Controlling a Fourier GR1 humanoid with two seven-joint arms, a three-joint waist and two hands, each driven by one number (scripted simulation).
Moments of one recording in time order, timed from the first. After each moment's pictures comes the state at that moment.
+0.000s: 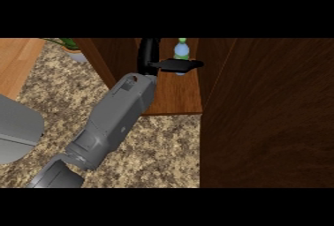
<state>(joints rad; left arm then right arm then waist) -1.13 0.00 -0.26 -0.41 0.58 0.41 -0.59 0.90 -0.15 -0.24 -2.38 -0.33 0.64 -0.34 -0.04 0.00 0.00</state>
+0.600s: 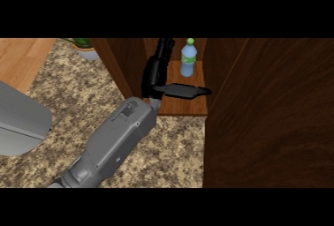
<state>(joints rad) -0.87 0.00 -0.41 -0.83 0.59 0.42 -0.48 0.89 -0.13 -0.17 -2.39 -0.34 0.60 -0.28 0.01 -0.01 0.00</state>
